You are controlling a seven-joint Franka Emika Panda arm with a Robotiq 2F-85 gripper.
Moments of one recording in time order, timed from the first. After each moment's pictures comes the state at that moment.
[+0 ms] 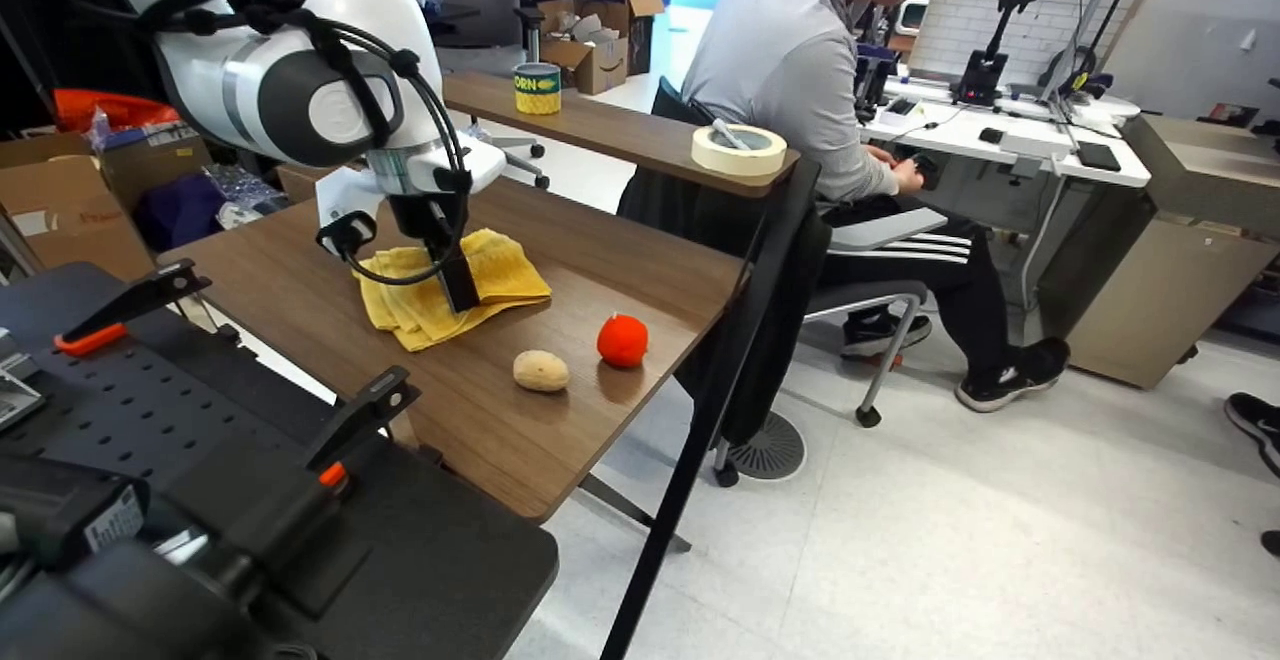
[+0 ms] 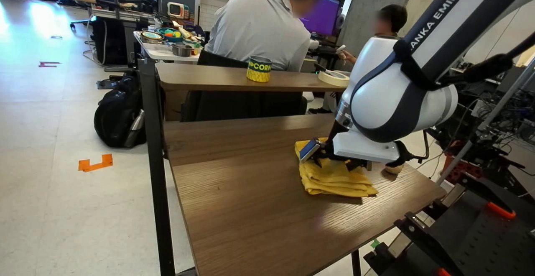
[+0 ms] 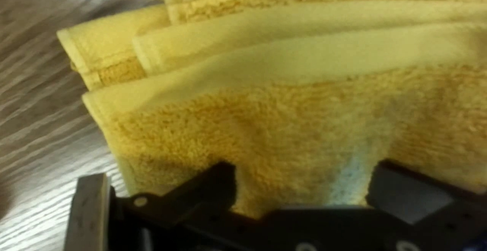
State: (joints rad) arm 0.30 0.87 -0.16 -2.05 0.21 2.96 0.52
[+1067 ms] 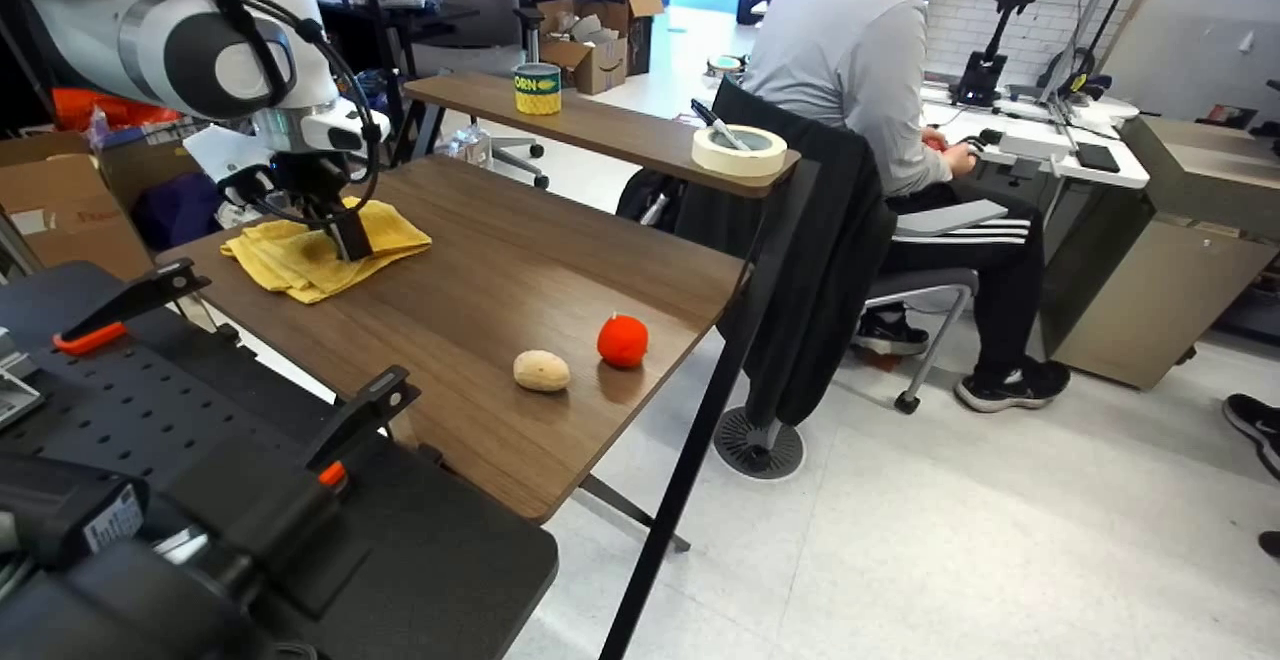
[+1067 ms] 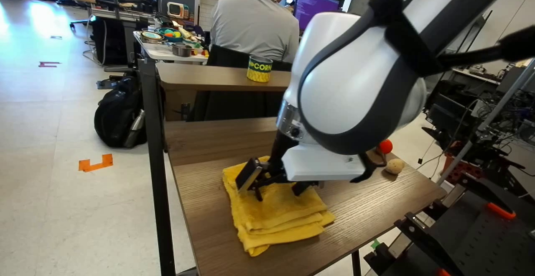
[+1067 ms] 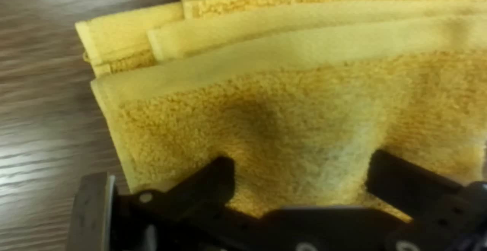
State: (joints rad) arm 0.41 0.85 0.00 -1.97 0.19 2.84 0.42
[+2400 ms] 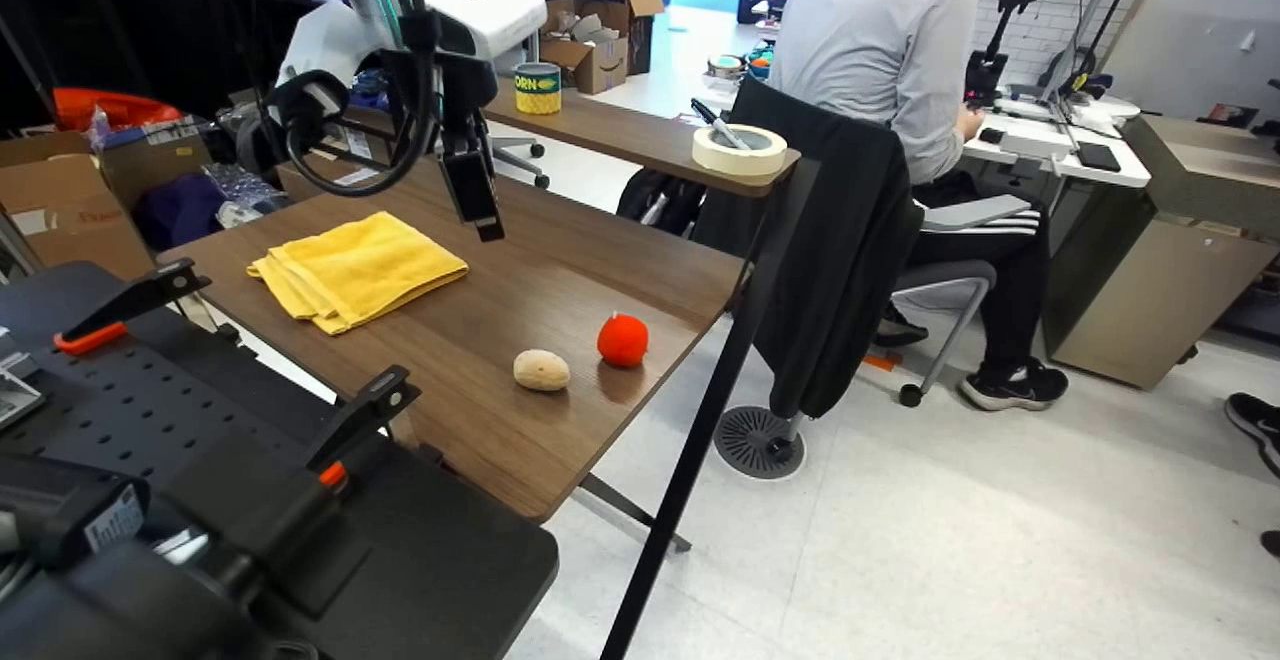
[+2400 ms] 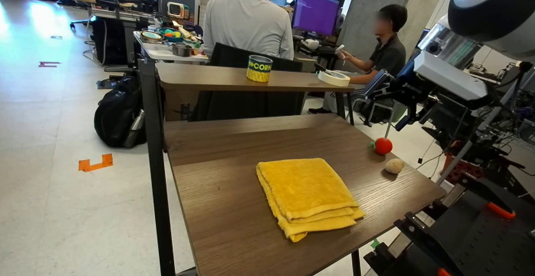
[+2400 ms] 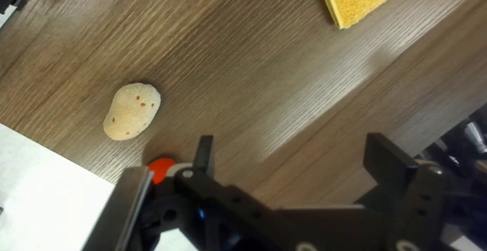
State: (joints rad) arm -0.04 0.37 0.00 -2.42 0.35 3.03 0.37
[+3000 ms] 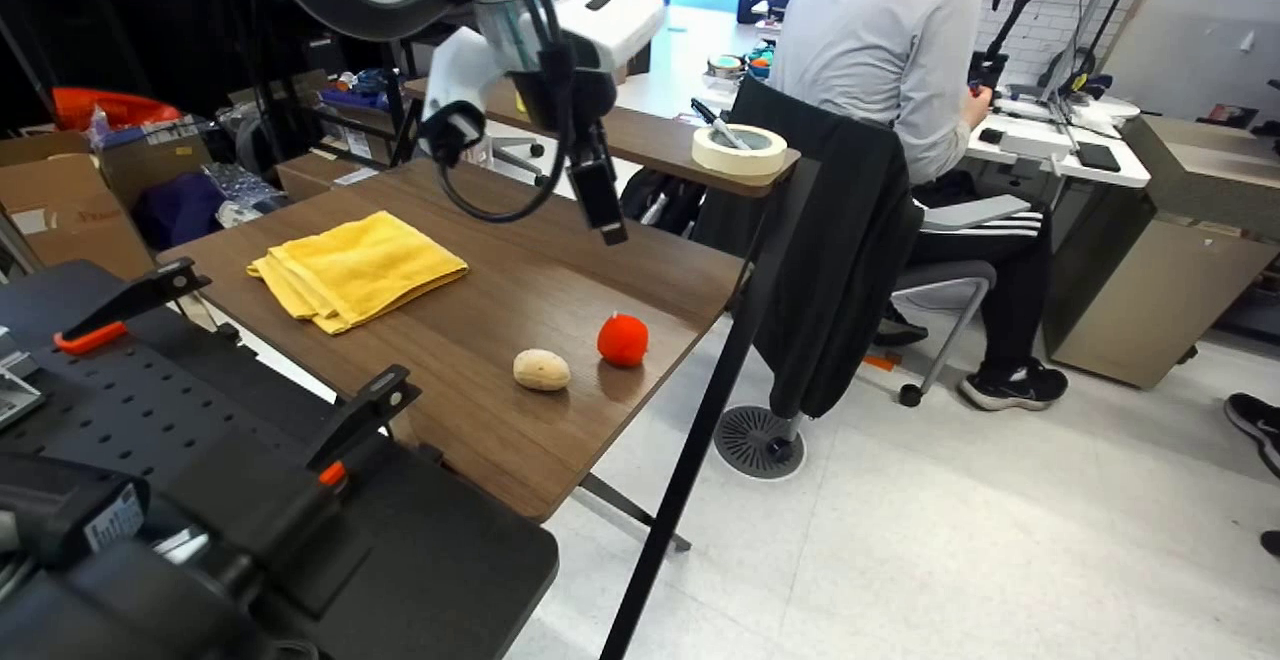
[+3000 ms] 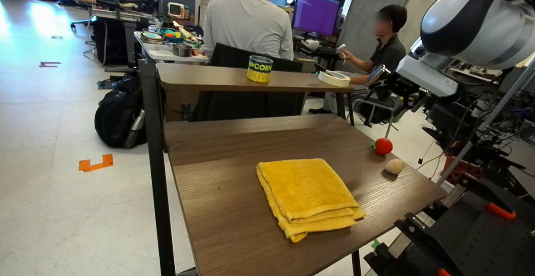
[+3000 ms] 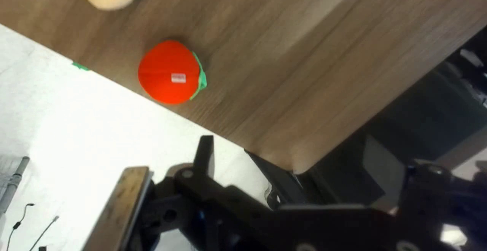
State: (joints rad) arm -0.02 0.53 -0.15 -2.22 0.34 3.13 0.41
